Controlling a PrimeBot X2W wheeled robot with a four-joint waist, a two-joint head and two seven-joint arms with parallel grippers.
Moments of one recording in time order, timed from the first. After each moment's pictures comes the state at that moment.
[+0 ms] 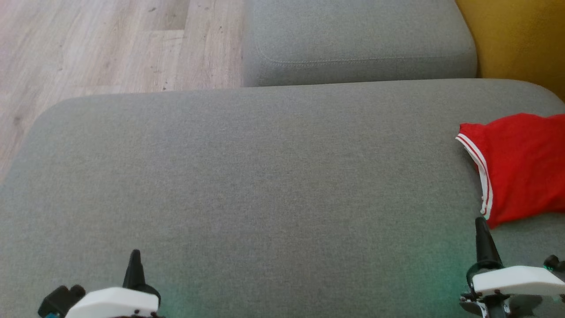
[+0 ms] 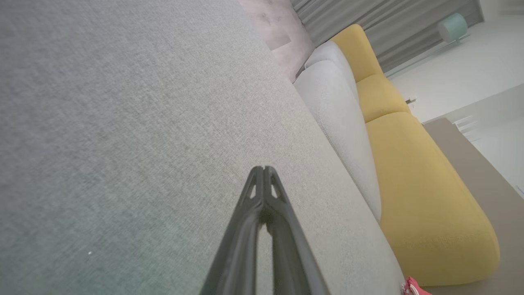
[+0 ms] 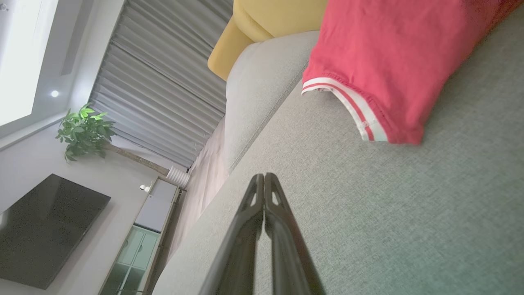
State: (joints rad) left arm 0.05 0.17 -0.21 0.26 -1.21 0.05 -0.04; right arm 0.07 -0.04 -0.07 0.26 0.96 0.12 0.01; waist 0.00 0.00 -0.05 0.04
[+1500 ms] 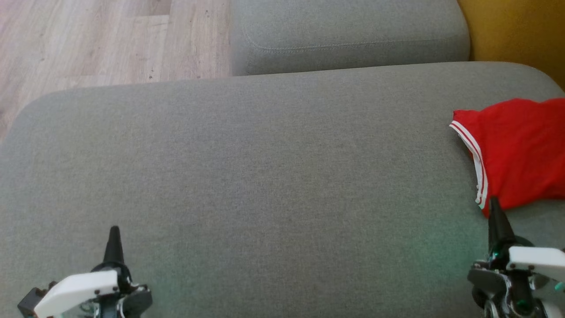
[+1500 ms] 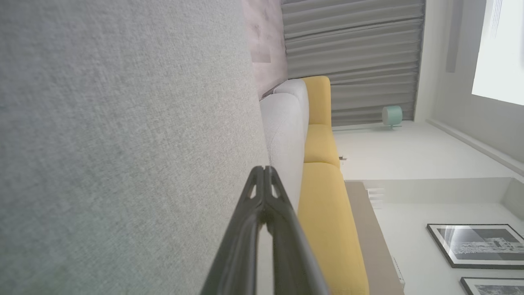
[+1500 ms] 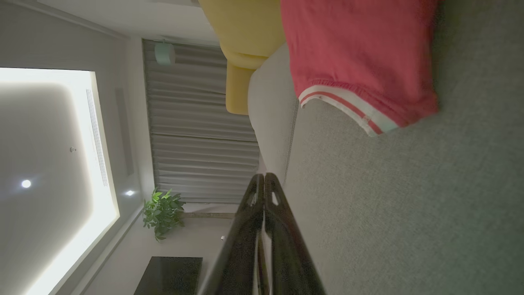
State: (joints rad) left arm -0.03 0.07 0.02 0.27 -1.54 -0.09 0.08; right arm -0.02 -0.04 -0.12 0.27 1.49 0.12 0.09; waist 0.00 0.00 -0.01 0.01
